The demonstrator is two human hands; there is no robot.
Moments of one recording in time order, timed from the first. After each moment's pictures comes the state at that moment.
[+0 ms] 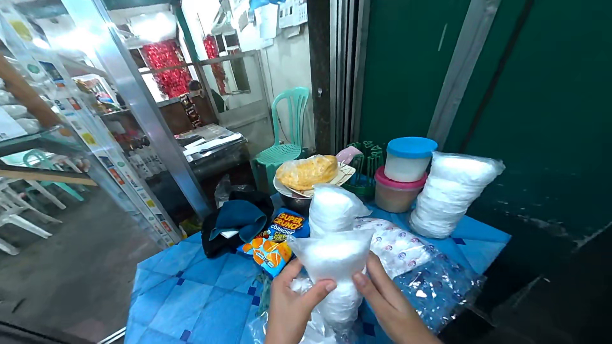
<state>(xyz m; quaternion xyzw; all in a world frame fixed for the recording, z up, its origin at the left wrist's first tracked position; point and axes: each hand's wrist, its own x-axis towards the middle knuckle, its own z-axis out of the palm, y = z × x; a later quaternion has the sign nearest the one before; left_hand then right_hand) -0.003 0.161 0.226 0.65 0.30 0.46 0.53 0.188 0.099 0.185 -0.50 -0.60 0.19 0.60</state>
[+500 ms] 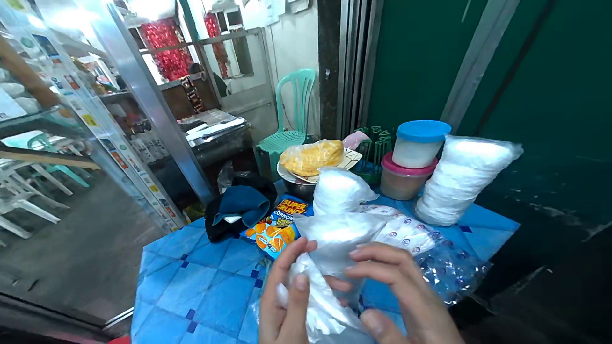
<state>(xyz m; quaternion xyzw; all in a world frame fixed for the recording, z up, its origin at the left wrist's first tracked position) -0.020 0.104 0.270 0.60 0.15 0.55 0.56 0.154 0.049 0.256 -0.45 -0.67 0.08 0.58</state>
